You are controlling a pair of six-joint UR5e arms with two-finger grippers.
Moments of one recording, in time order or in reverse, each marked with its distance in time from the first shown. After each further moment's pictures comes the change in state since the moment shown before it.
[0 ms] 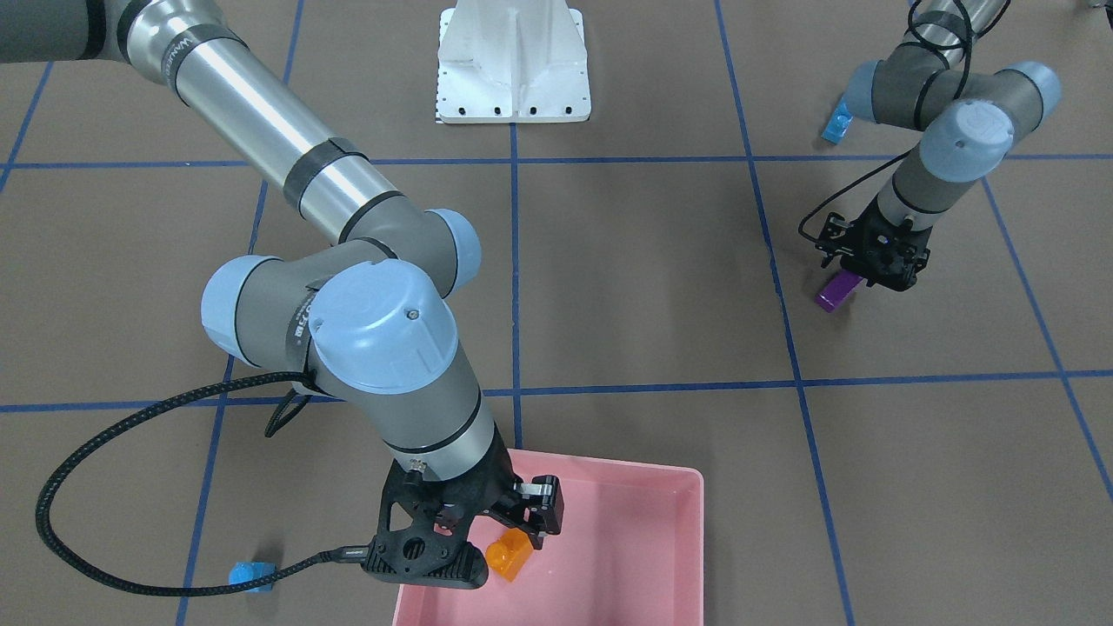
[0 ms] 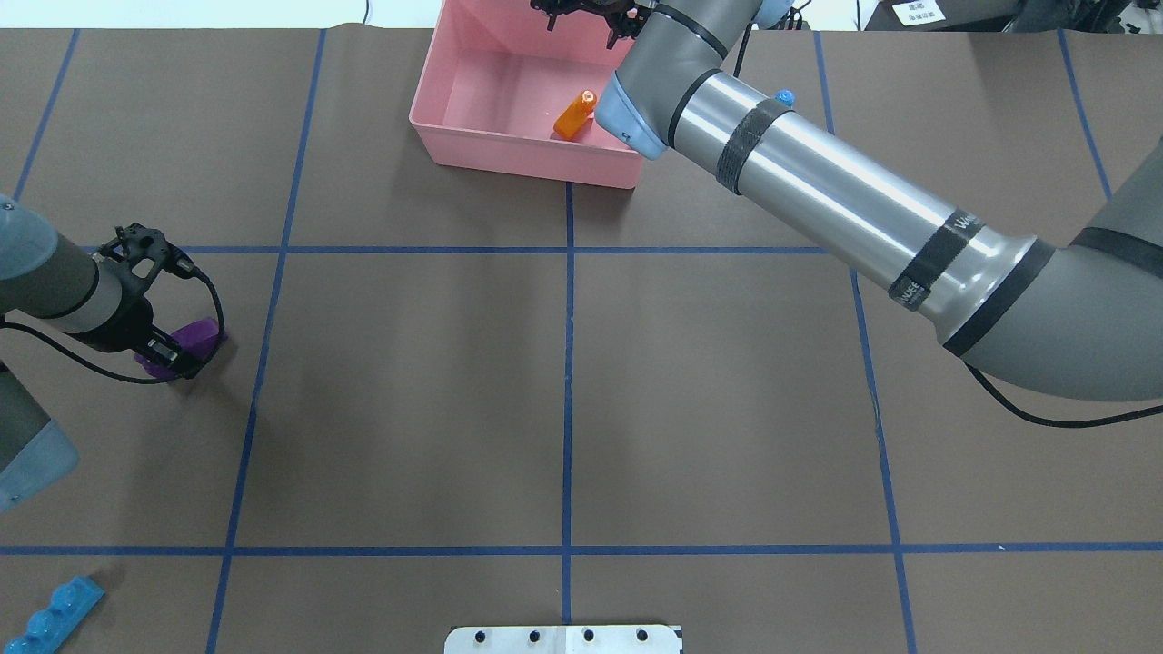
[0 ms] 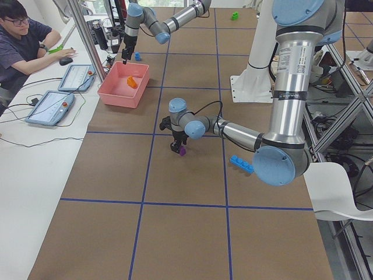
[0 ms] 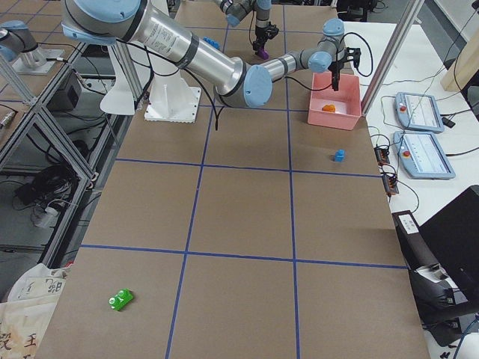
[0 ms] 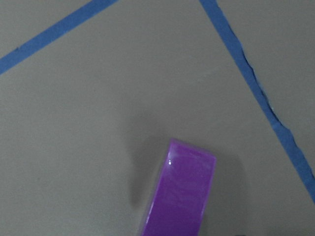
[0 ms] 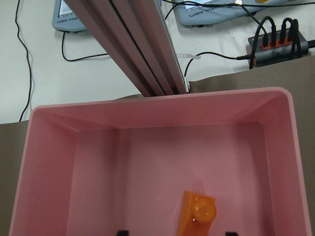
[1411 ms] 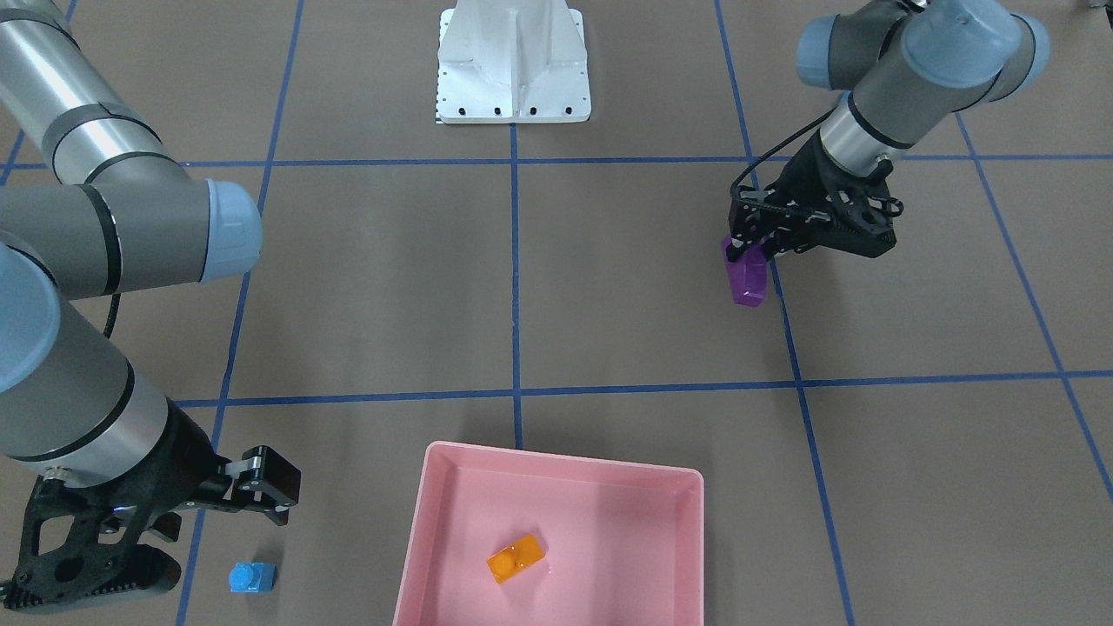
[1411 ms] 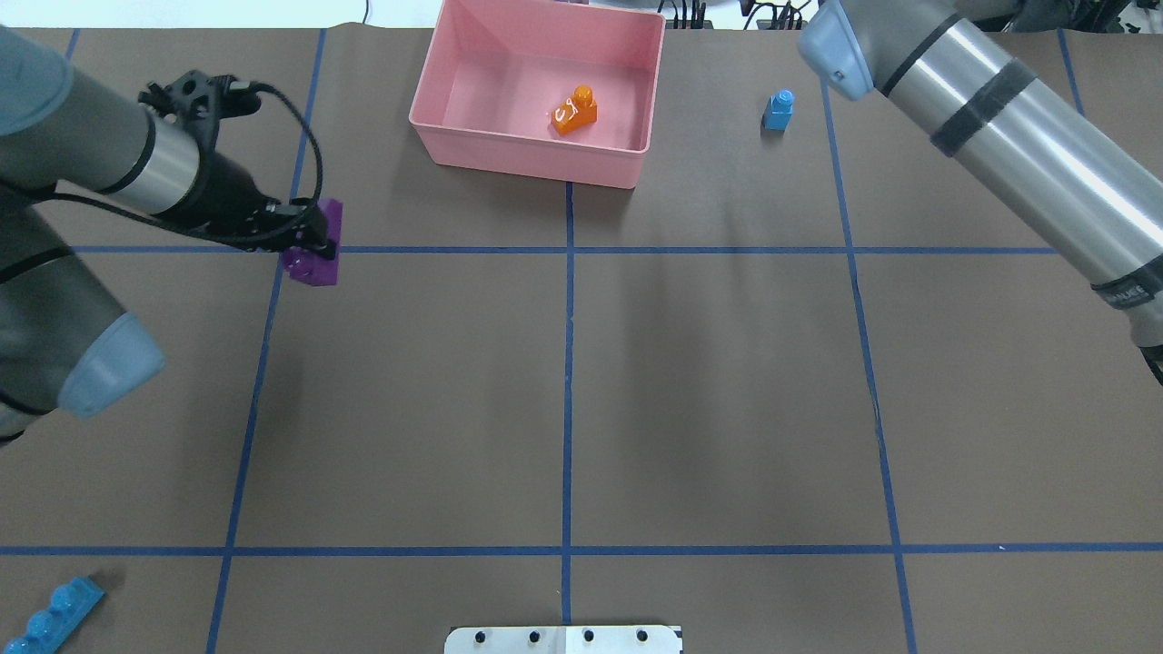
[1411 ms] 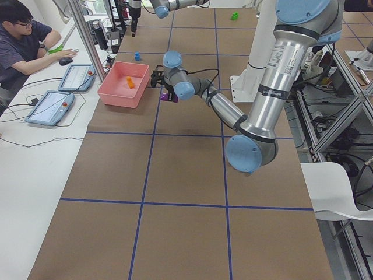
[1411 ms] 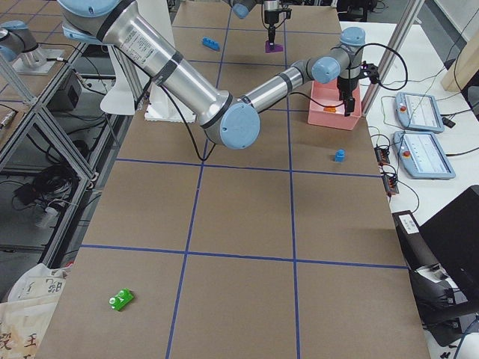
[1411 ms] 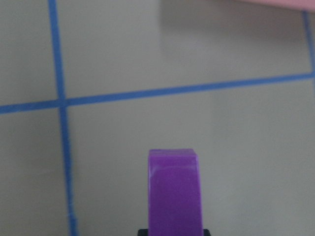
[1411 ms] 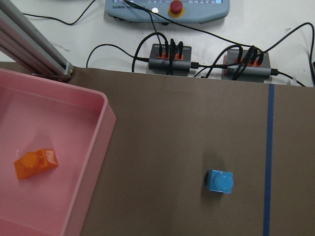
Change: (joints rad) left arm -0.075 -0.375 -0.089 0.013 -0.132 -0.709; right arm 0.196 -0.334 0.446 -0.407 0.121 -0.582
